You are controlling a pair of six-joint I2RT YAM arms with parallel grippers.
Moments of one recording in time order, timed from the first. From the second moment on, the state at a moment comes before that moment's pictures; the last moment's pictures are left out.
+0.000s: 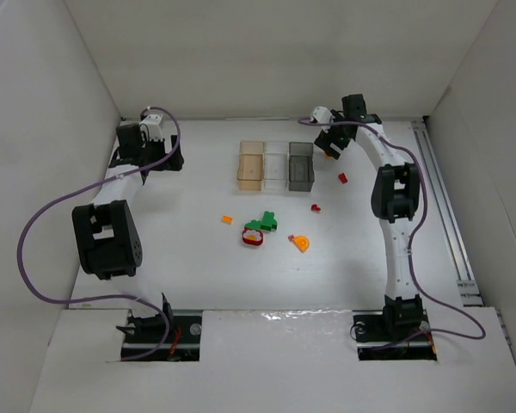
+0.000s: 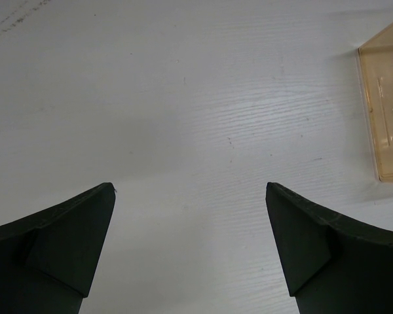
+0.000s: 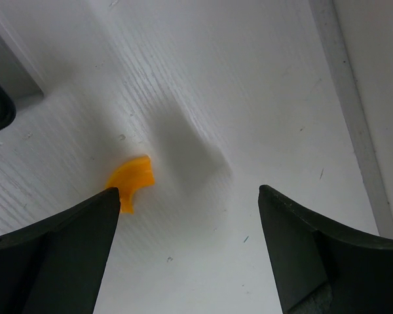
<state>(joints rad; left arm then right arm) 0.13 1.72 1.23 -0.14 0.33 0.10 0.12 2.54 2.34 -0.71 -0.26 -0.93</state>
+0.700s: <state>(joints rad) 0.15 1.74 1.26 -0.16 0.34 0.13 0.12 2.46 2.20 -0.76 -0.22 -1.01</state>
